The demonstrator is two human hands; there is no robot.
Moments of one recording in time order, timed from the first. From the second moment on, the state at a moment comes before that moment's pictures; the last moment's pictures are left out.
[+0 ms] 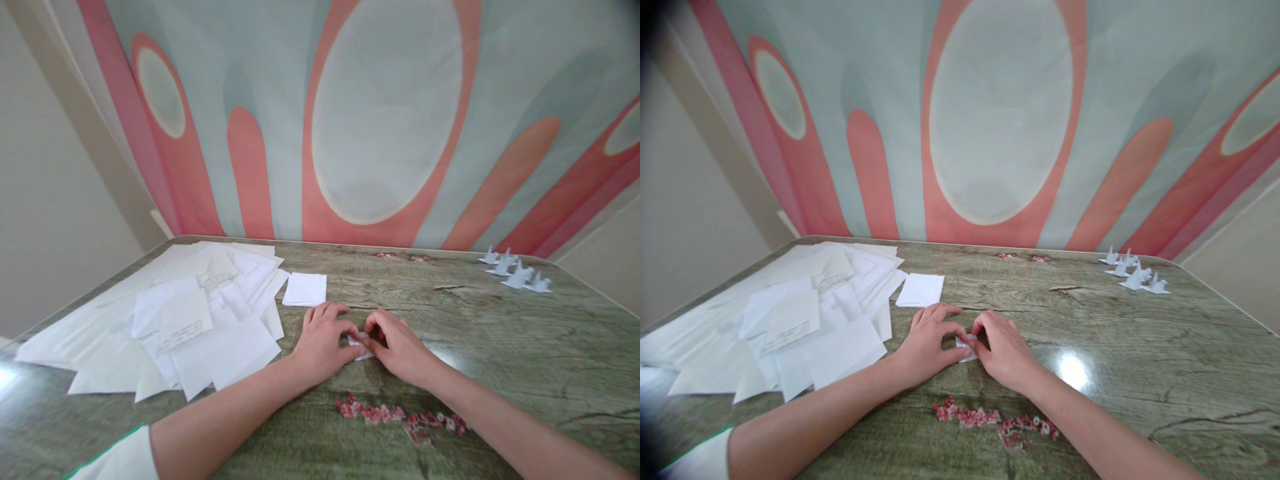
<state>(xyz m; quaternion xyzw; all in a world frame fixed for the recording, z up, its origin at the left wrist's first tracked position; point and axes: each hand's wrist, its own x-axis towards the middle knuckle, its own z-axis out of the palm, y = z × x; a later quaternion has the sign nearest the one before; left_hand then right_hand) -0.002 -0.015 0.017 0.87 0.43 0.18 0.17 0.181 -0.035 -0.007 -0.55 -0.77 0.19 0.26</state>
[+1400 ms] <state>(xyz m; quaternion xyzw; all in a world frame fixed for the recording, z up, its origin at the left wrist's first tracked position) -0.002 -0.040 0.033 0.90 0.41 0.14 0.01 0.183 -0.034 -0.010 -0.60 -0.74 0.11 0.28</state>
